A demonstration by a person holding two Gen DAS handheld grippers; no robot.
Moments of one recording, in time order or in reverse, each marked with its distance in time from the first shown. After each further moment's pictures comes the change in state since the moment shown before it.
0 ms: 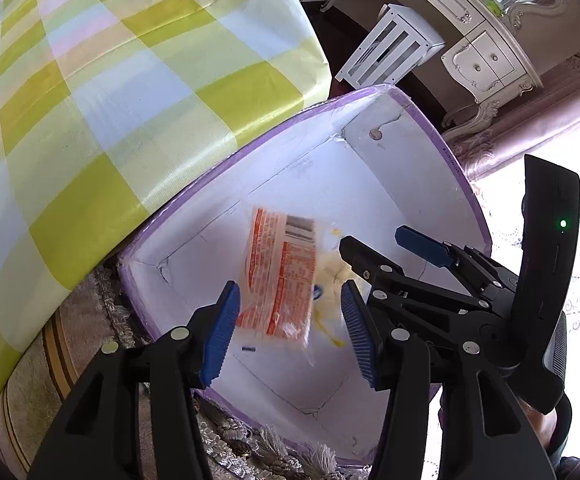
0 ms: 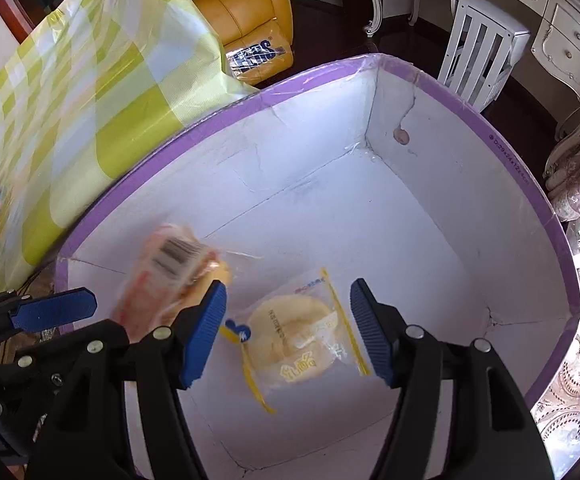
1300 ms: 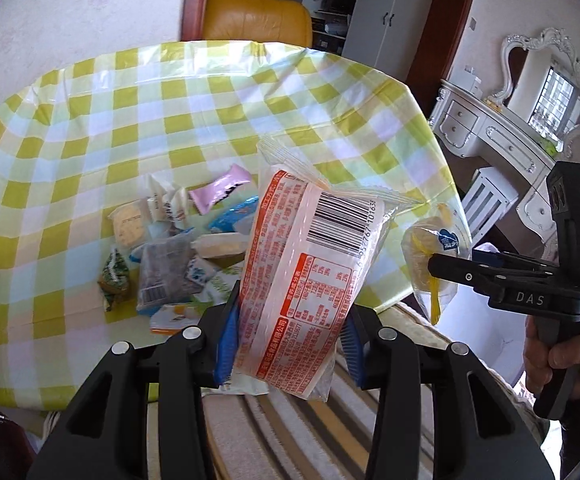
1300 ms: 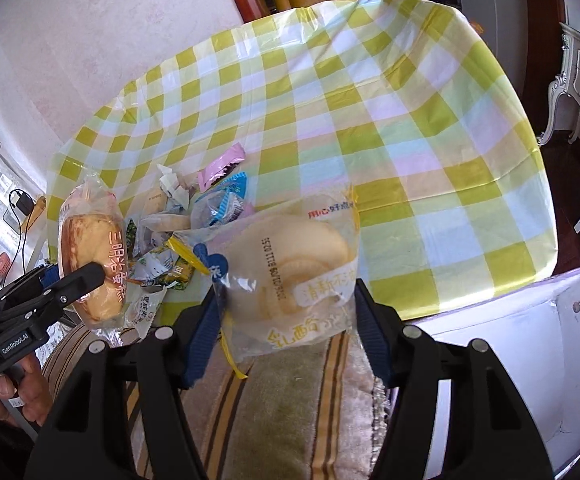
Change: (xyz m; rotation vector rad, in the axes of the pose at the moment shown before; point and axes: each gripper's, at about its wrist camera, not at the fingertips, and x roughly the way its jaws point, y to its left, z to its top) left arm -0.242 0.148 -0.146 -0.167 -0.578 0.304; right arm -0.108 0.207 0.000 -0.422 -0.147 0.413
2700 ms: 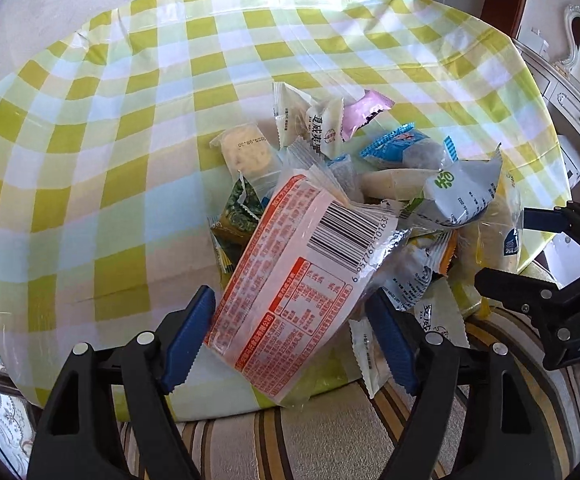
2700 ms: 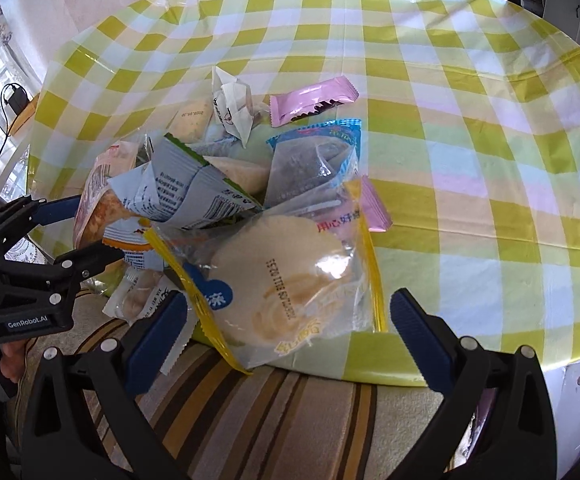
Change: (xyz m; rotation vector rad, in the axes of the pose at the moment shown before) left arm 0.042 0.117 -0.028 -0.036 0.186 0.247; right arm 0.112 0.110 0.003 -0.289 0.197 -0.012
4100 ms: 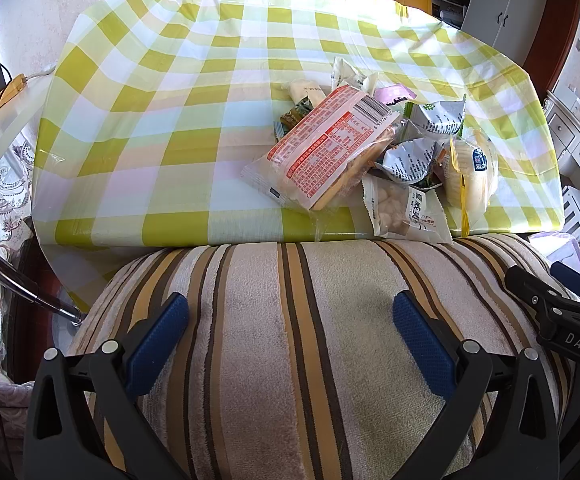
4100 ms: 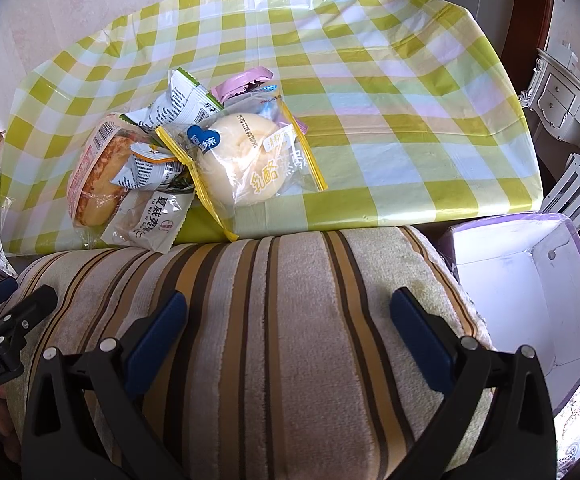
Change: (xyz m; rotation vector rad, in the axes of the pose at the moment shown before) left arm -0.065 0.005 -0.112 -0.238 -0.038 0.054; right arm -0.057 0.025 -0.103 0.226 -0.119 -0.236
